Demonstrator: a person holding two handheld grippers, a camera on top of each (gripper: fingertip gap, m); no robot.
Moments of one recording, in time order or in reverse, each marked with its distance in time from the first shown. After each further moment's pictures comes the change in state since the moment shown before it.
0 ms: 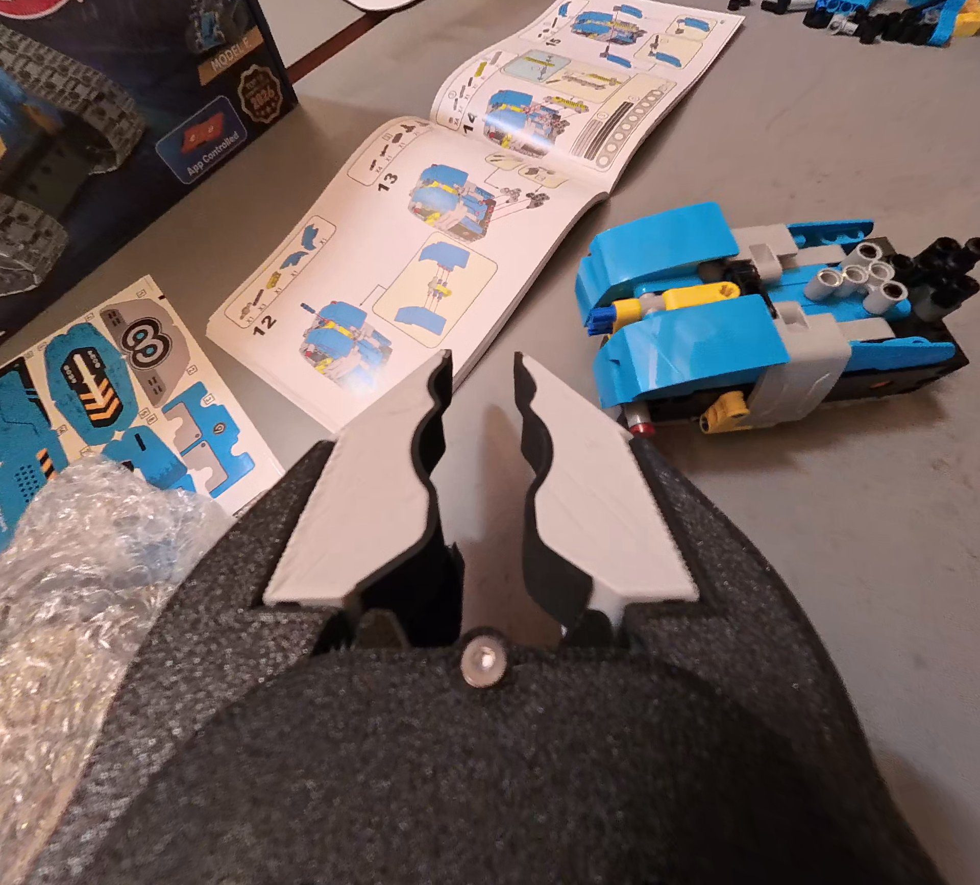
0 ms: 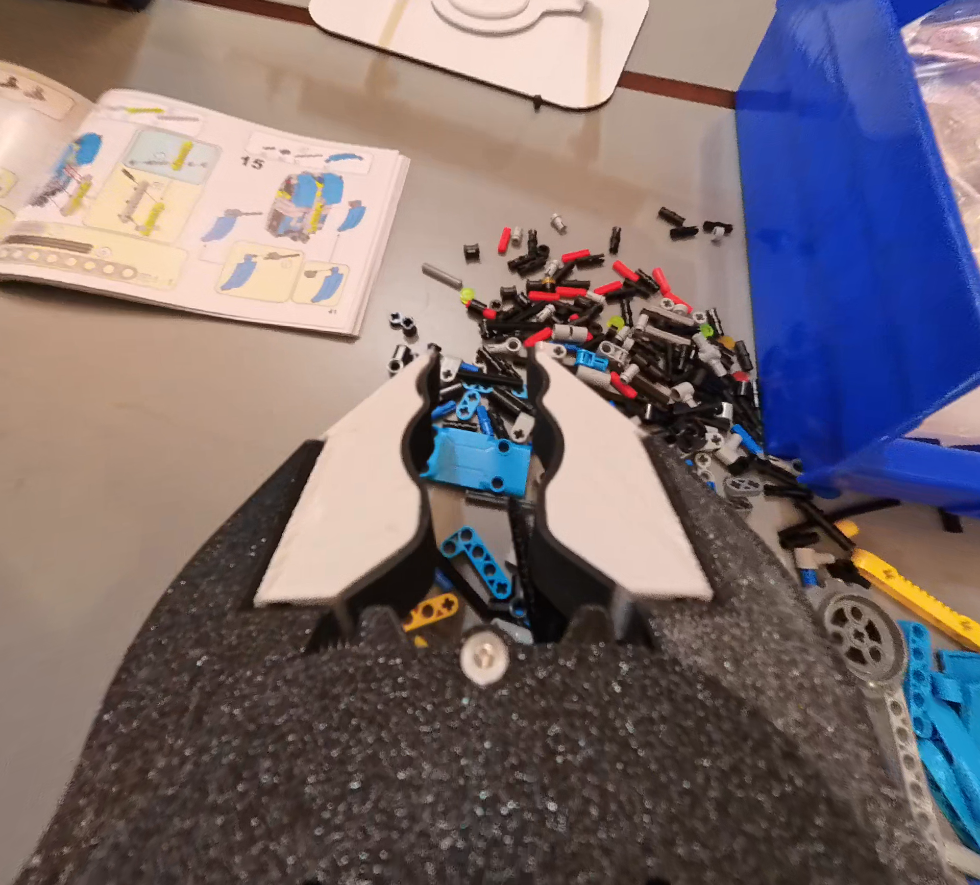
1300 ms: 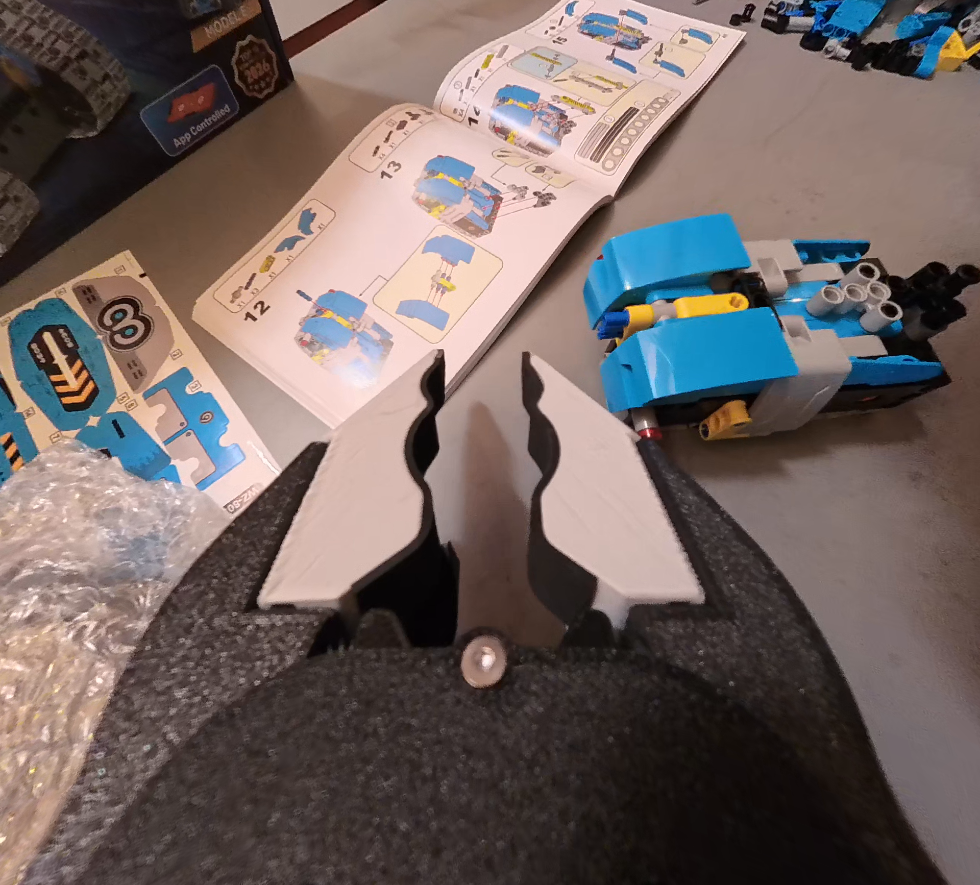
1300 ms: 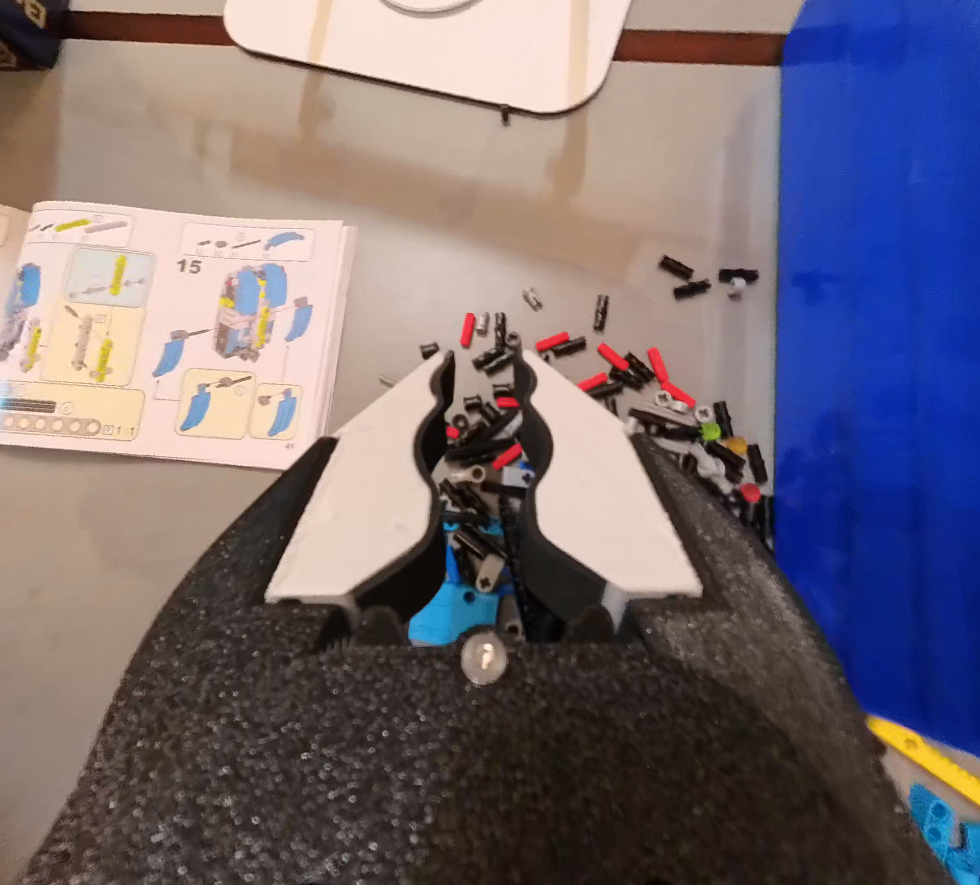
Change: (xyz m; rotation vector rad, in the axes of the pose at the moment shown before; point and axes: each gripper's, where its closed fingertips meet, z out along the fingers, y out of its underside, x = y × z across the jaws) left arm -0.003 0.002 0.001 -0.011 0.031 -0.067; right arm 0.024 -0.034 0.060 -0.207 -0.075 0.152
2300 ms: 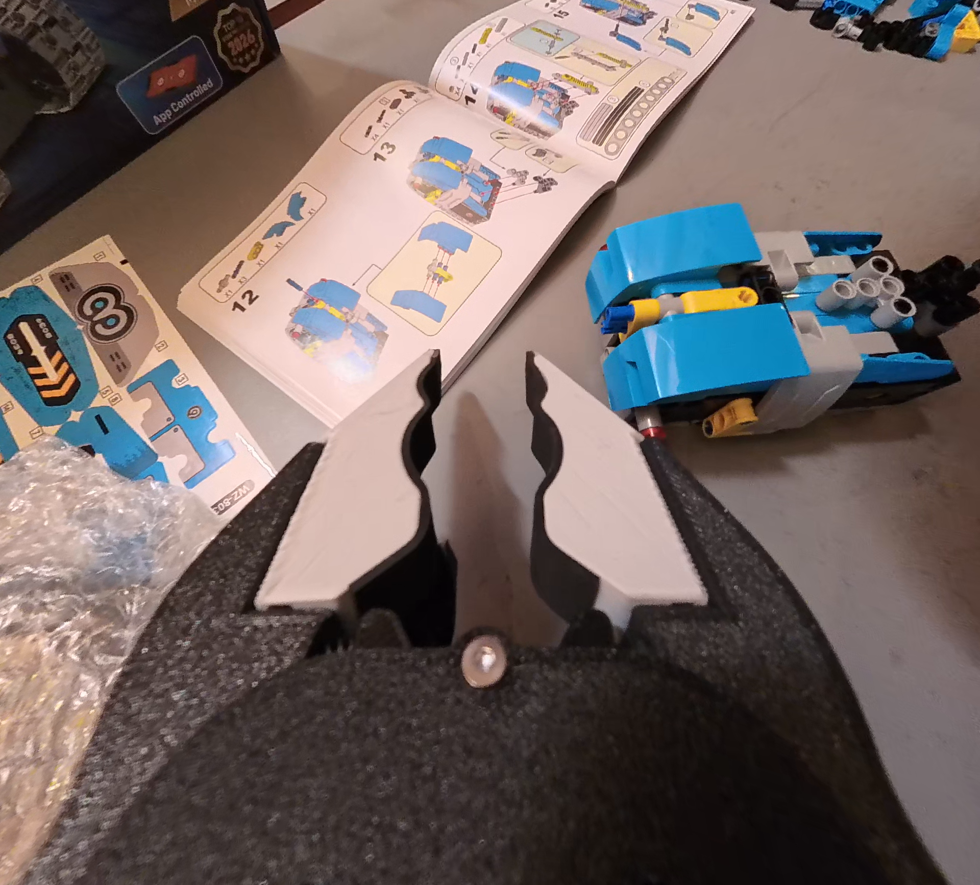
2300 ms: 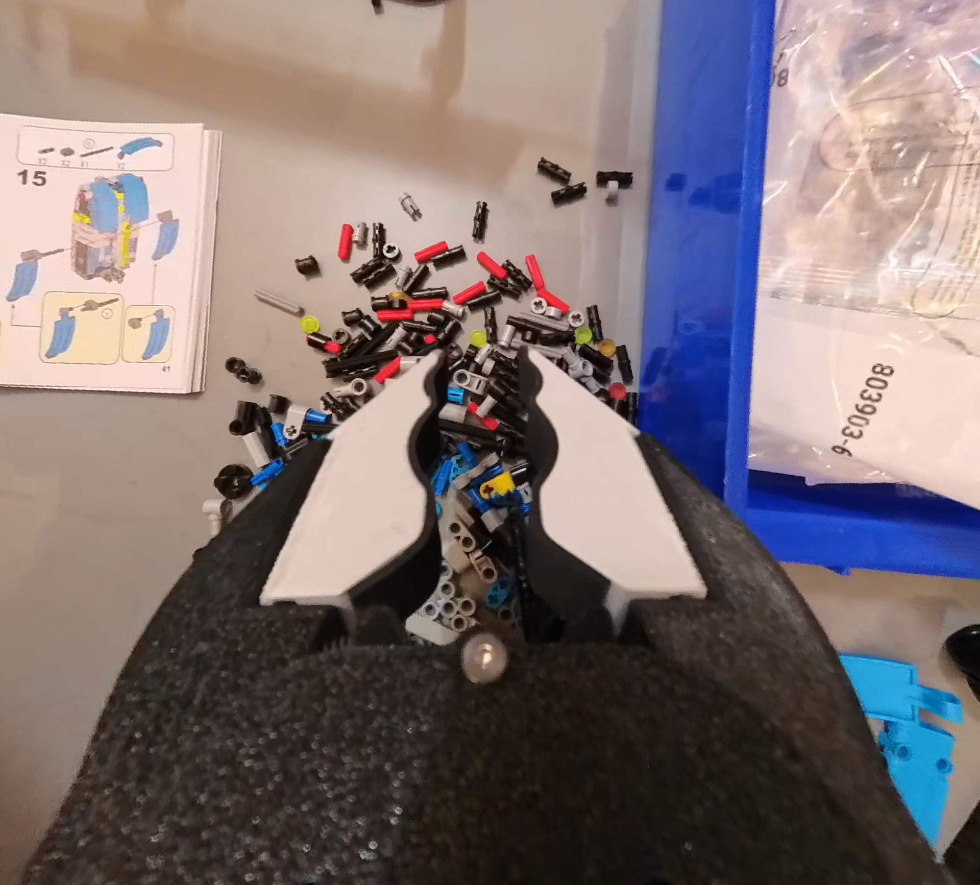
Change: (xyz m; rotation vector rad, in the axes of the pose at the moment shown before) left arm 0.000 0.004 0.004 -0.036 0.011 -0.012; right arm 0.052 0.029 -0.024 -0.117 0.080 -0.006
